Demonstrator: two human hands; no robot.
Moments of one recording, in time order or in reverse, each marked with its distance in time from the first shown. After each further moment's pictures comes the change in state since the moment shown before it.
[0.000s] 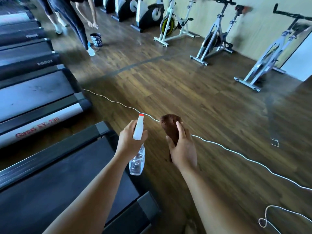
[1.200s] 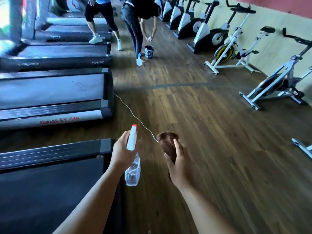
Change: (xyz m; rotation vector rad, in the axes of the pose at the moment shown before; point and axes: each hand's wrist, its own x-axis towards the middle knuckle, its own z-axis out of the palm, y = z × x) left_hand 0.261 0.029 0.098 -0.090 0.410 -0.237; right_hand 0.346 0.069 0.056 0.056 -0.311 -0.348
